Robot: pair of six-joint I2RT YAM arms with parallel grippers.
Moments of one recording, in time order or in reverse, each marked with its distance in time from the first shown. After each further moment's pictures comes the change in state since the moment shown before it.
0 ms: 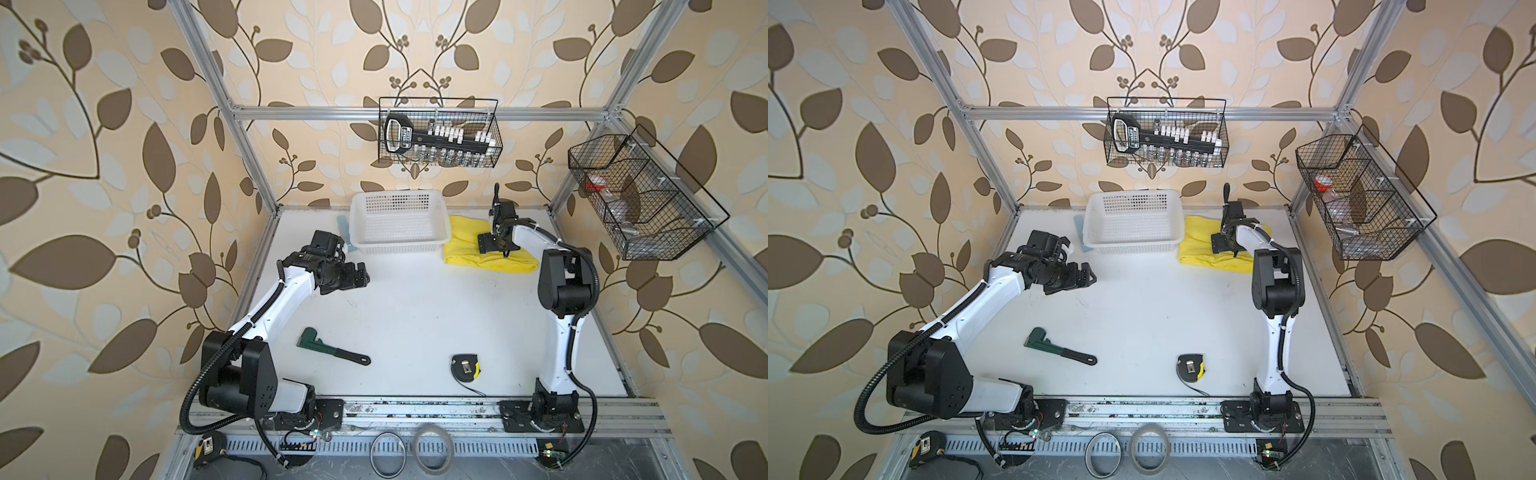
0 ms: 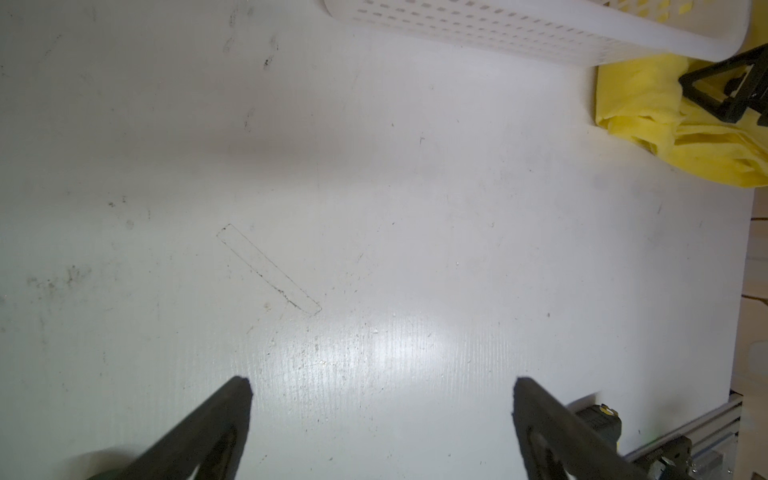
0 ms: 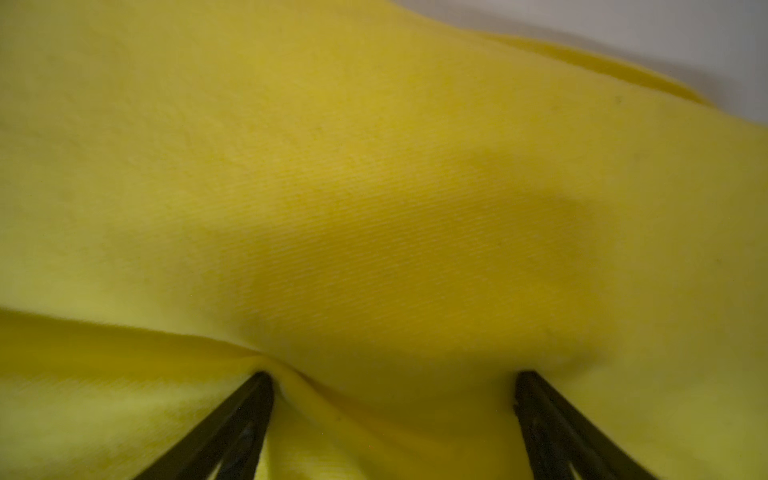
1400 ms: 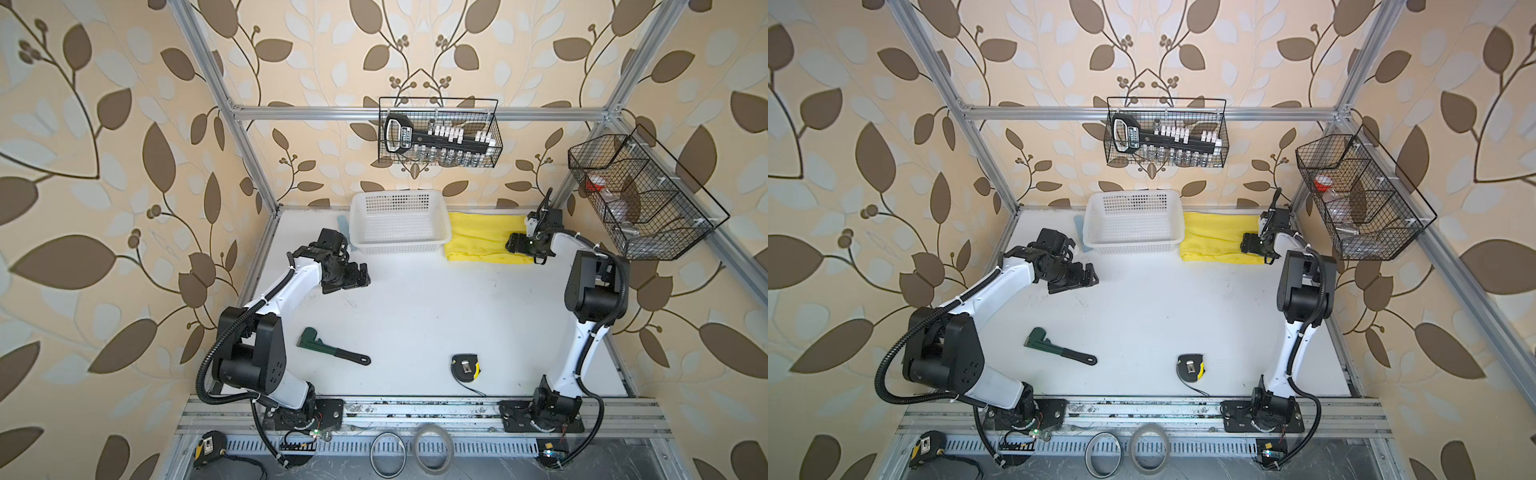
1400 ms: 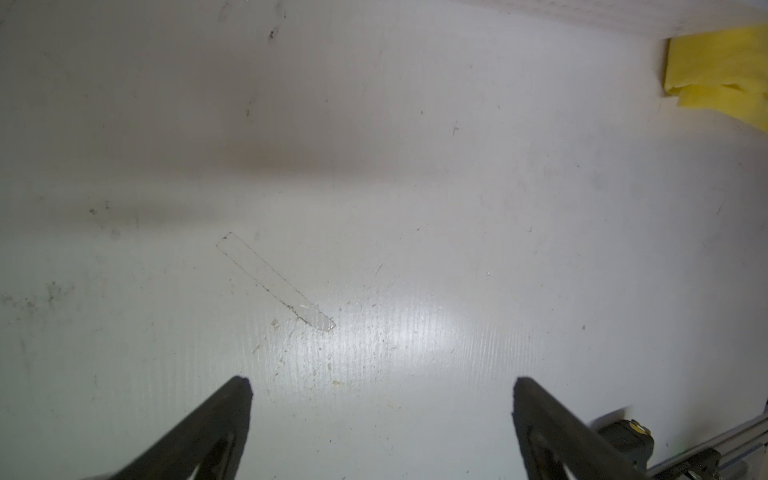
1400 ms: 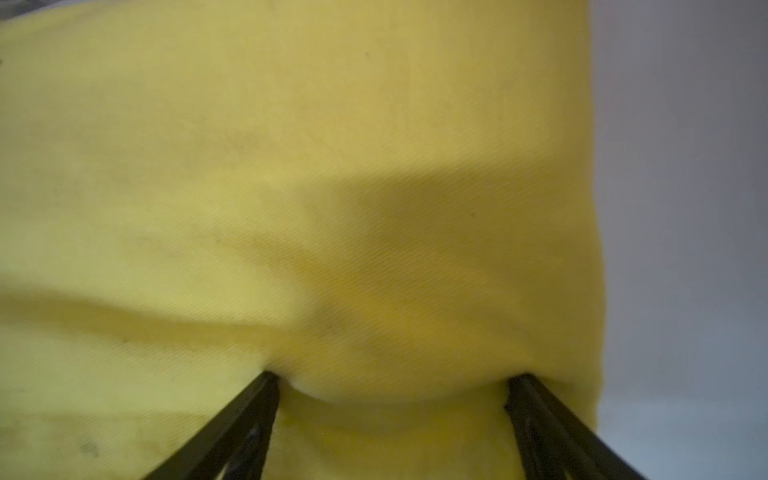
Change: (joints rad) left arm 0.000 0.128 0.040 -0.002 -0.017 0.016; right arm -0.262 -0.087 -0.174 0.174 -0.323 0.054
